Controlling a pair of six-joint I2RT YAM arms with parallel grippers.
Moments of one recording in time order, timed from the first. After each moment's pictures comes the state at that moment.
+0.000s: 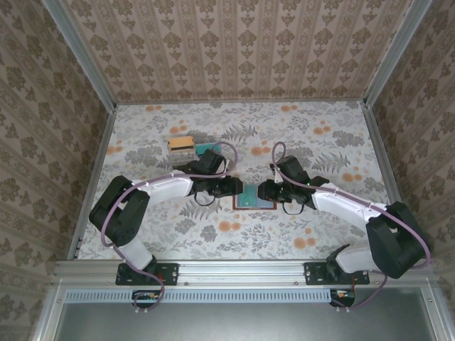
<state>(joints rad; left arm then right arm) -0.72 1.67 0.92 -0.22 0.42 -0.68 0.53 1.38 0.73 -0.27 -0.28 0.65</state>
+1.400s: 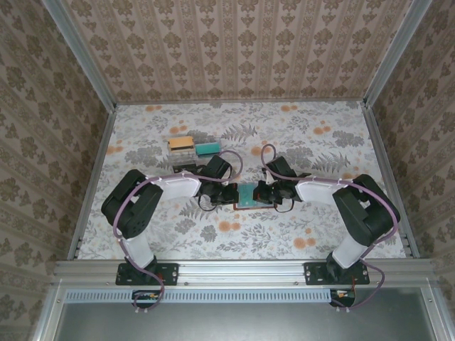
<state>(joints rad) -0.76 1.78 0.94 -0.27 0.40 -0.68 0.51 1.65 0.76 -0.14 -0.38 0.72</state>
